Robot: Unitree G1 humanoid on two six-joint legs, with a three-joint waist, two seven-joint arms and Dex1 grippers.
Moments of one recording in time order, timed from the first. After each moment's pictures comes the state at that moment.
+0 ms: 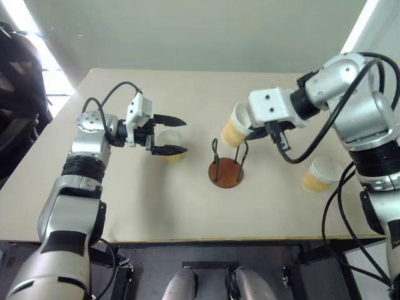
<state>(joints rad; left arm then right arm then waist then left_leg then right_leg) -1.06 0.66 -0.17 0.92 -0.40 -0.16 -1.57 -1.19 -0.74 0.41 -0.01 -0.12 0.42 1.59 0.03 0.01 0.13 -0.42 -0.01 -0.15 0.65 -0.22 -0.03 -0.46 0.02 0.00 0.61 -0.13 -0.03</state>
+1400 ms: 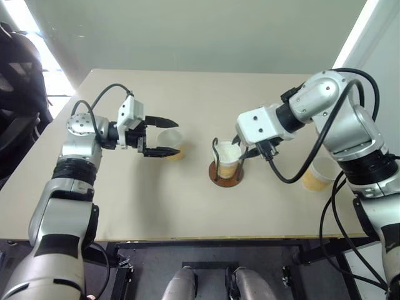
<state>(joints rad) -1.04 0.71 -0.17 0.91 -0.41 -0.18 -1.57 -1.15 -0.70 0.45 -0.04 -0.12 0.33 1.56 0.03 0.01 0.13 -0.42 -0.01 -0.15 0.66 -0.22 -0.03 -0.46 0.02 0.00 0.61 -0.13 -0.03</state>
